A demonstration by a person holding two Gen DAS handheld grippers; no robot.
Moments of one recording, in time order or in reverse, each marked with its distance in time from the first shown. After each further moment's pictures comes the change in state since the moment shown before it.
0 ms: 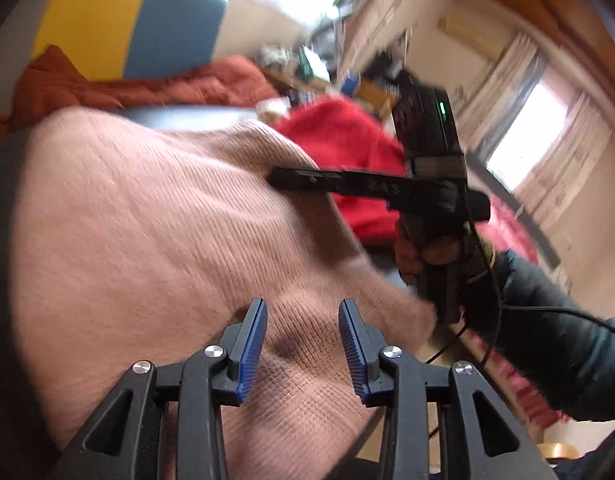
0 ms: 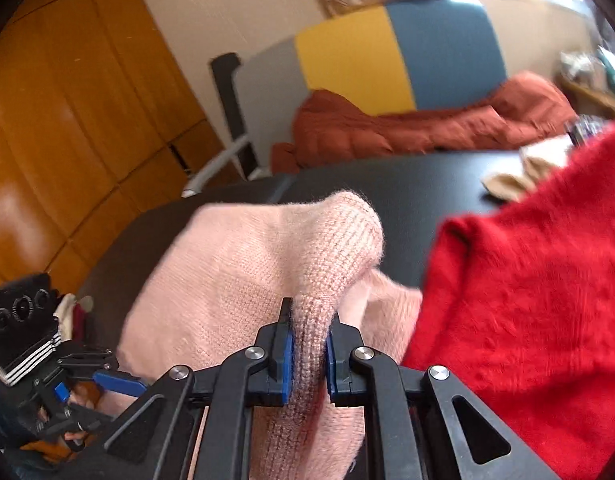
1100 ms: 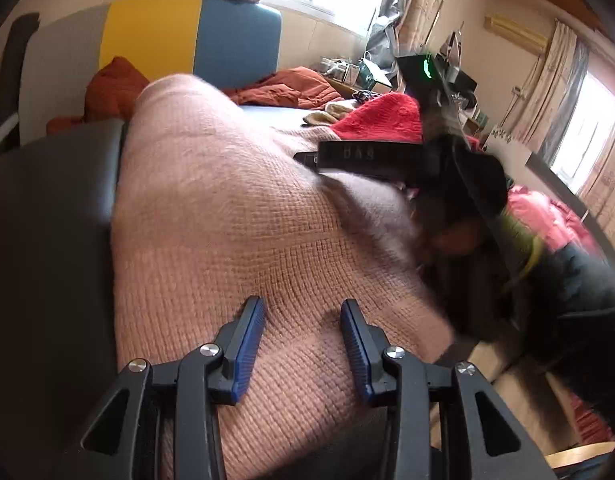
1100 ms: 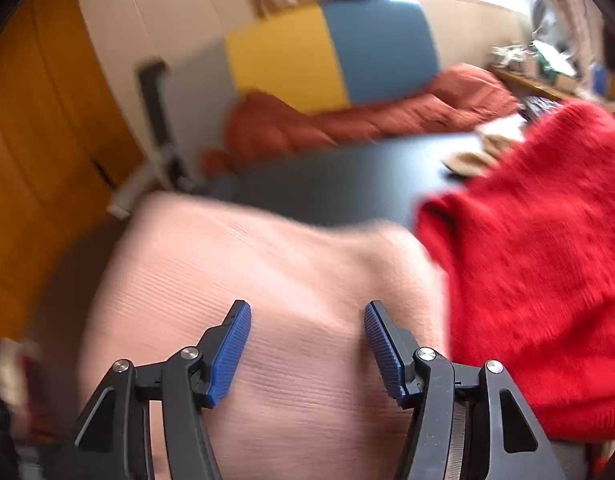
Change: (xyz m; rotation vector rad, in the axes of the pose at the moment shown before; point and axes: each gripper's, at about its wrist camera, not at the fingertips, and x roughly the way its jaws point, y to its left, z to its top) left arm -0.020 0.007 -0.066 -0.053 -0.098 0.257; right arm 0.049 0.049 -0.012 0.104 -0.034 -0.325
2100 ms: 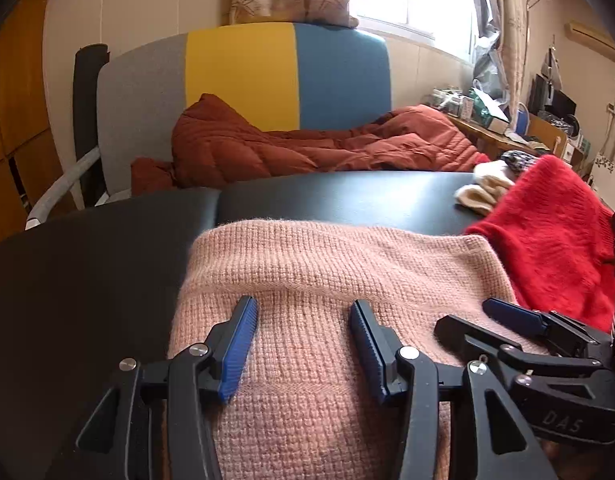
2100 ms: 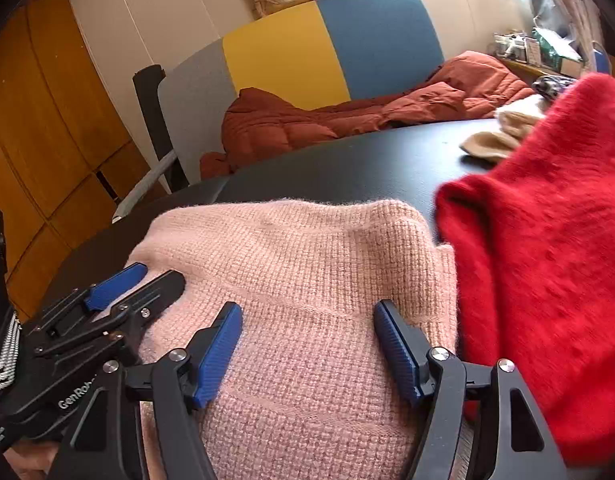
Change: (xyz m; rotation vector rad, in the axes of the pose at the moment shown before) left arm 0.071 0.071 0.127 -0.058 -0.121 0.441; right arm 0.033 0.010 0.019 0.046 -0.030 0.094
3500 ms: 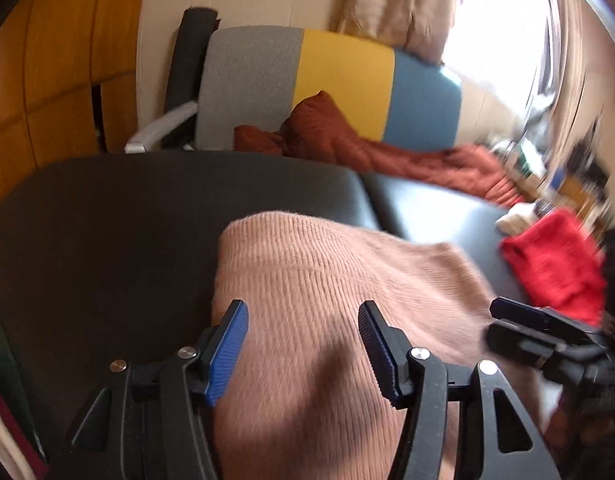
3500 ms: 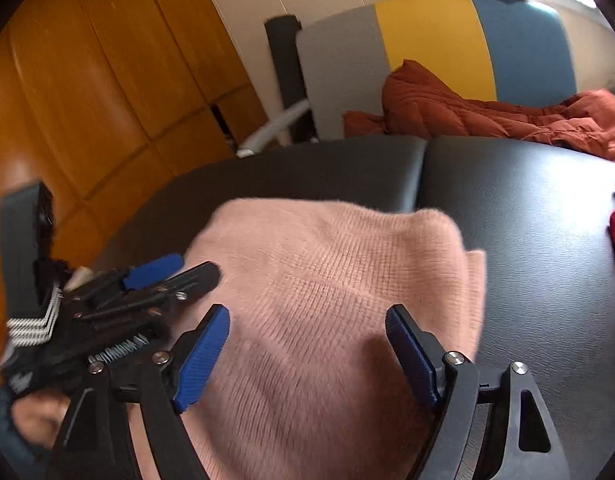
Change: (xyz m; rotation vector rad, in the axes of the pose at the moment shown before) left arm -0.162 0.167 -0.095 -0.274 -0.010 0.020; right arm -0.041 0.162 -0.051 -0.223 0.104 0.330
